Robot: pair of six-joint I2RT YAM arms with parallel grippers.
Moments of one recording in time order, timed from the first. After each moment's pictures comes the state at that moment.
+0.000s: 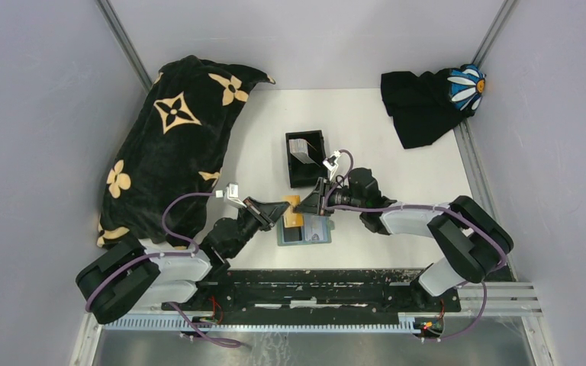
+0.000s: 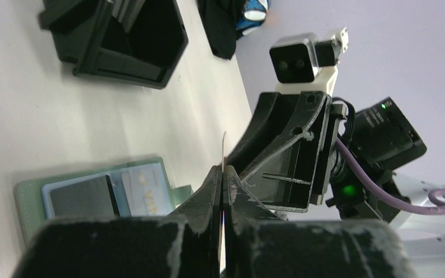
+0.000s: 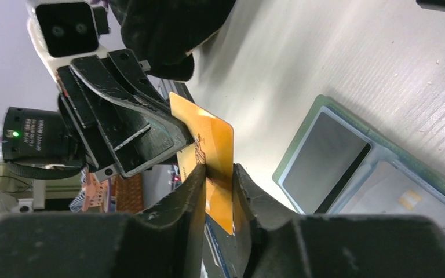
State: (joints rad) left arm -0.83 1.17 0.08 1.09 -0.21 -1.09; right arm 0.67 1.54 0.57 0.65 -0.61 0.91
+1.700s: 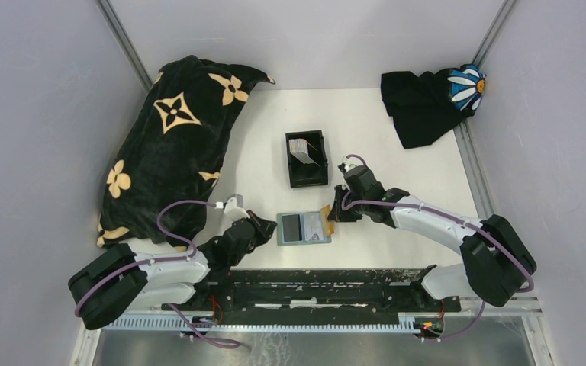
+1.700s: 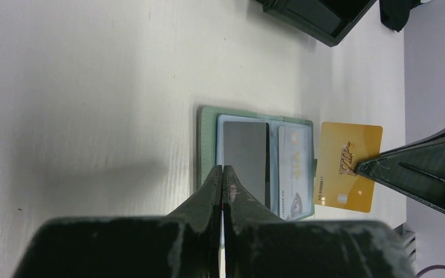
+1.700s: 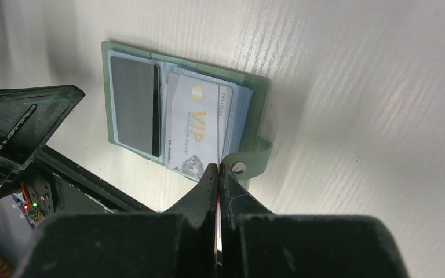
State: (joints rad) left arm -0.90 1.09 0.11 0.51 -0.42 -1.08; right arm 0.67 1.36 0.72 -0.24 -0.16 0.62
